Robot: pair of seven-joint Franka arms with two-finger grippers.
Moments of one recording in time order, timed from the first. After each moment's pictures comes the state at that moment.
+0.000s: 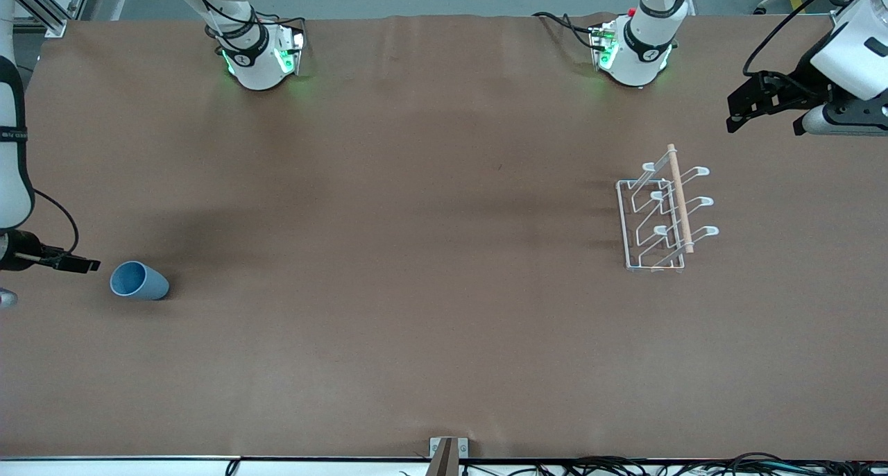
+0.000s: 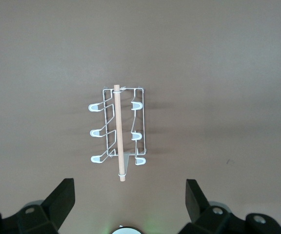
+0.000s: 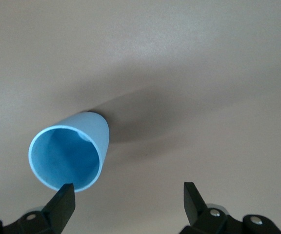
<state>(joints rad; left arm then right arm) 0.00 -0.03 -0.15 -1.49 -0.02 1.44 -0.10 -0.35 0.56 -0.04 -1.54 0.04 1.96 -0.07</state>
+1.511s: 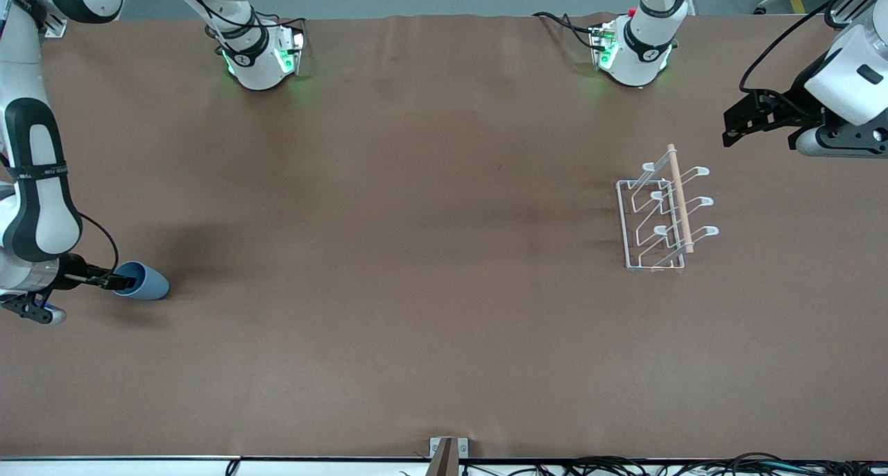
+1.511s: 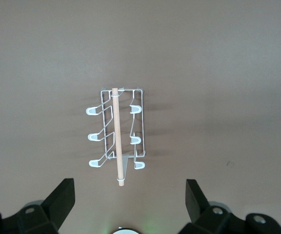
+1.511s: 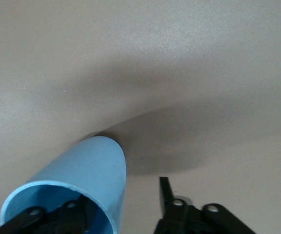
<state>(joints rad) 0.00 0.02 -0.15 -1.46 -0.02 1.44 -0.10 -0.34 0.69 -0.02 -1.54 0.10 2.07 -0.07</state>
